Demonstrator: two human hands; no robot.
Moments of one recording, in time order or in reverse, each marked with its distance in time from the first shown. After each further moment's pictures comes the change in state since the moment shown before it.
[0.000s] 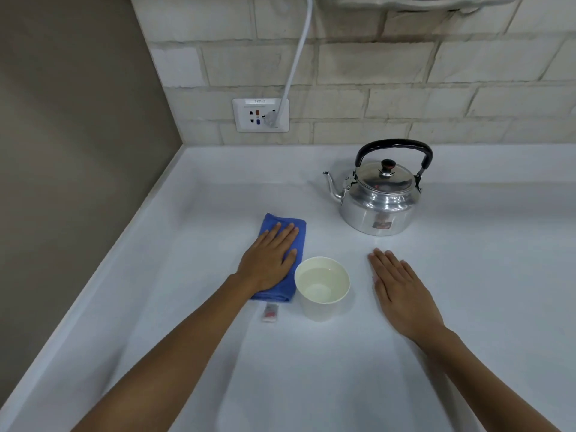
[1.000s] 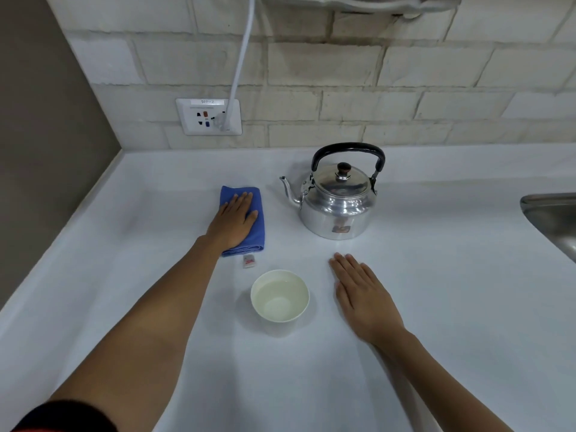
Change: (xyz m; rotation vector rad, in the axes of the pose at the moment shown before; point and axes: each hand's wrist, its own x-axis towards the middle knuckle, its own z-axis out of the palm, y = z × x) left_hand 0.106 -0.028 -0.013 -0.110 -0.043 -0.123; right_hand 0.001 -0.001 -0.002 0.076 0.009 0.012
